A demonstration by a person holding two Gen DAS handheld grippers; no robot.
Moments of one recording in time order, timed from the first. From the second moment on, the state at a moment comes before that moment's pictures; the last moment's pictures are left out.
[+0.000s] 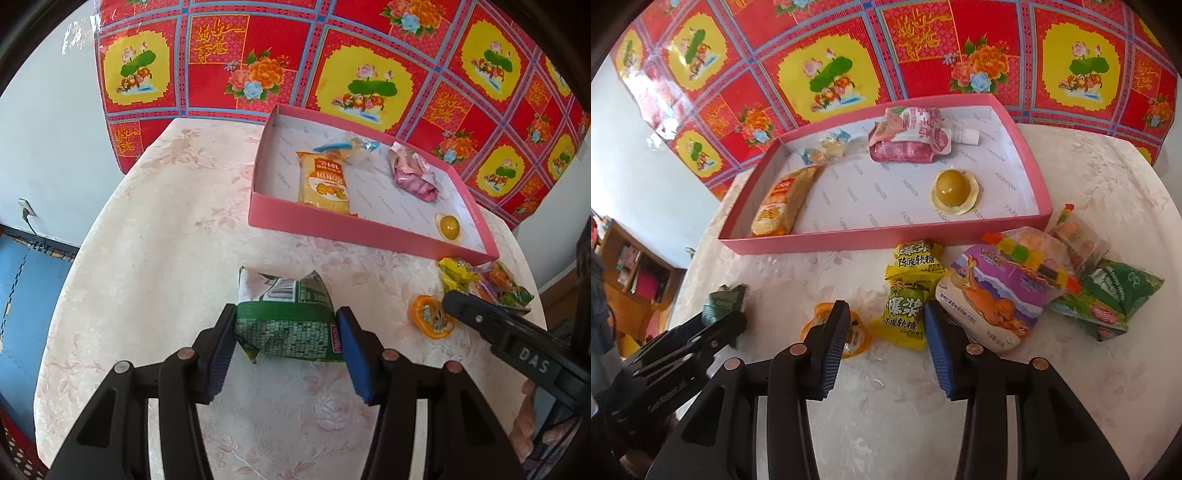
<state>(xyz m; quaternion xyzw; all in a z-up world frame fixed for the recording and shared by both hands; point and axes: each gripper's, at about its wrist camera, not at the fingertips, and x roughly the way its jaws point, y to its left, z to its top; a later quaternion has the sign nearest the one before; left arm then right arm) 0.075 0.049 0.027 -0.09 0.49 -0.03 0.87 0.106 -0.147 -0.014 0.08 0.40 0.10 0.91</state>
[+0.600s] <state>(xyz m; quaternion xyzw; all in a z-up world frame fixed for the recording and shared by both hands) 0.071 0.049 0.029 -0.09 0.48 -0.03 0.87 0.102 -0.145 -0.018 0.08 0.38 0.09 0.92</state>
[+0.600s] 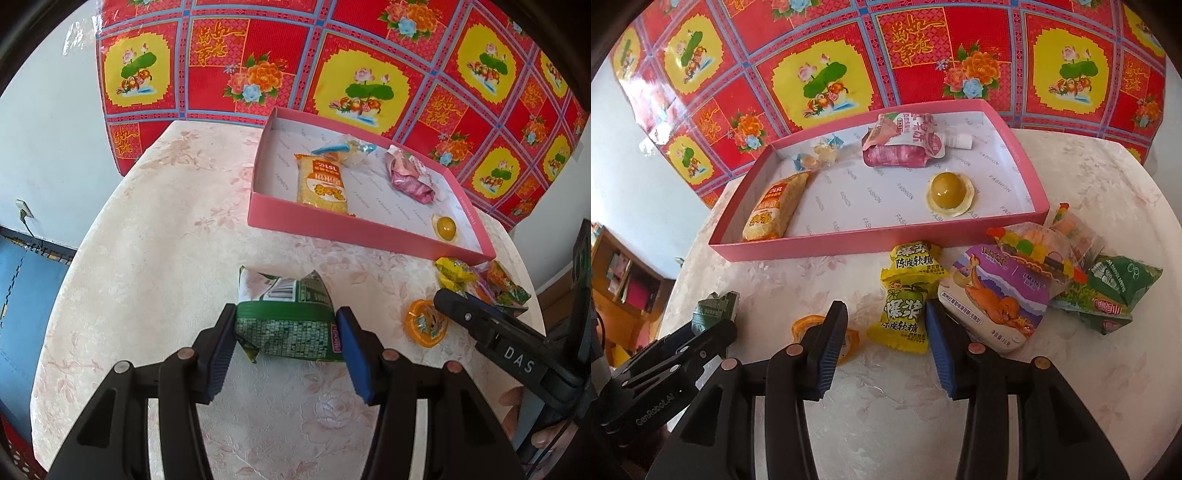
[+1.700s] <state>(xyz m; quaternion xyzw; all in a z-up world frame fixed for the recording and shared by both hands) 0.057 0.030 0.057 -0.08 0.47 -0.03 0.88 0.058 -0.149 0.001 0.07 0.35 0.16 0.92</state>
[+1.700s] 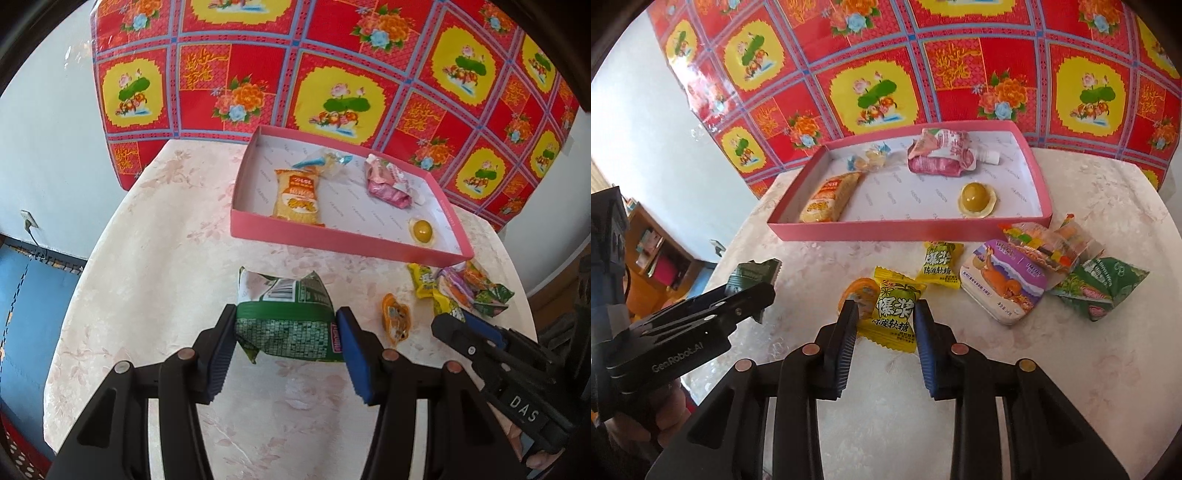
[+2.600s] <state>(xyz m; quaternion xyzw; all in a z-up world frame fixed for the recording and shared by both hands) 0.105 -0.008 0.078 -0.05 0.46 -0.07 0.88 0.083 -0.184 0.032 0.09 0.33 0.15 0.93</state>
